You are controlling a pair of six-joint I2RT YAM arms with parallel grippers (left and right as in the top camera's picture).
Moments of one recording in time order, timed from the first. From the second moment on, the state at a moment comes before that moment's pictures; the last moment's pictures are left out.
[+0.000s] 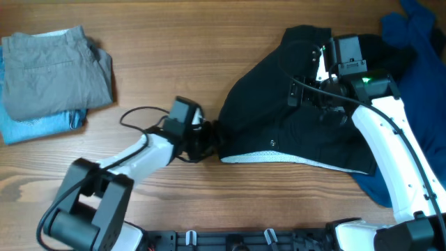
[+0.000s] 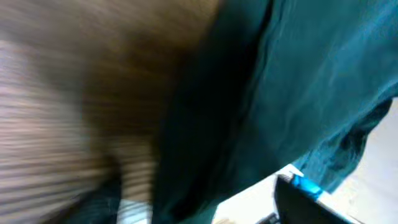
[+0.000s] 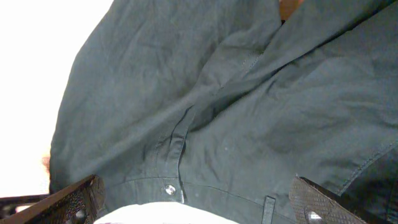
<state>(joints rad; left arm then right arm) -0.46 1.65 0.70 -0.14 0.55 -1.00 0.18 1.49 1.34 -1.01 -0.02 0.28</state>
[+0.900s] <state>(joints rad) 0.18 1.60 1.21 -0.93 0.47 -0.60 0.18 1.49 1.33 -0.98 -0.02 0.28</state>
